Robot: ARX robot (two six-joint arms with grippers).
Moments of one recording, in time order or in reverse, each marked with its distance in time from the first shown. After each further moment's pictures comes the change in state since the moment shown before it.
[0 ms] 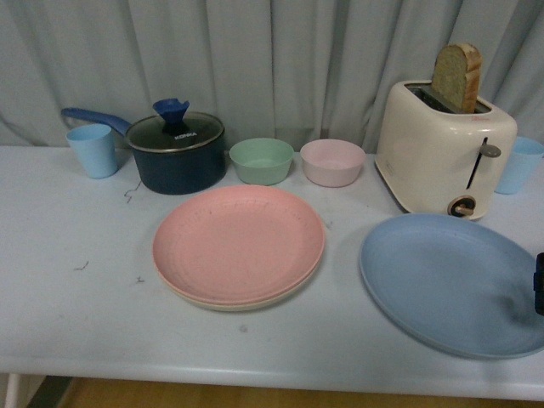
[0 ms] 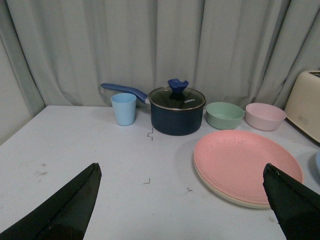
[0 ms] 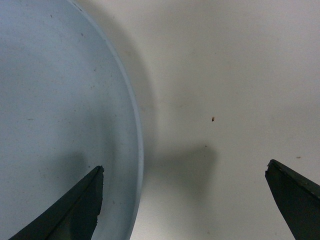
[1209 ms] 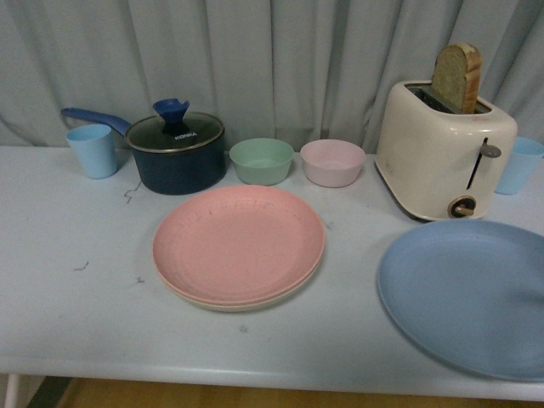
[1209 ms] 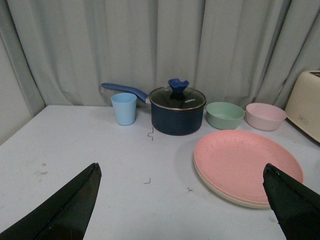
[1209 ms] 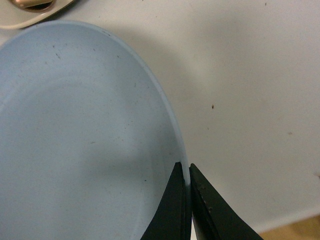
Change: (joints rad) left arm 0.000 0.000 0.000 0.000 0.000 0.000; right arm -0.043 -0.130 -0.133 0.099 -0.119 0.096
